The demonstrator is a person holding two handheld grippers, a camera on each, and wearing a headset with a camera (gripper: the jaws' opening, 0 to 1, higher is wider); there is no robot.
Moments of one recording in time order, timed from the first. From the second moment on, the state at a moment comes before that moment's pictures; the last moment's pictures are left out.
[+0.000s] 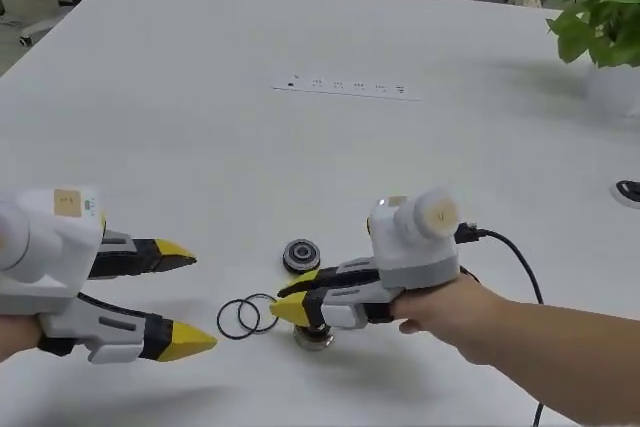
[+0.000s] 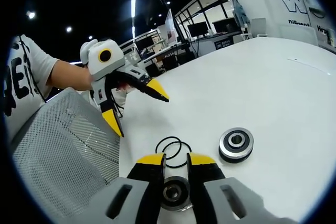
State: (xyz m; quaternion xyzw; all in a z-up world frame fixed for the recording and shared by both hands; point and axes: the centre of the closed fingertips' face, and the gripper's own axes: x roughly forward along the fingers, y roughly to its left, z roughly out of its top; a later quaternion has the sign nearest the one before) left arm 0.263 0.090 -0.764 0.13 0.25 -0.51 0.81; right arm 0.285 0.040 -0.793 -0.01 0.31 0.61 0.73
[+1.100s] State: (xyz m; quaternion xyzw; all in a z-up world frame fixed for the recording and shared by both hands) left arm 0.307 0.067 -0.755 0.12 0.25 -0.51 0.81; right arm 0.326 0.003 -0.784 -0.05 0.27 0.57 0.78
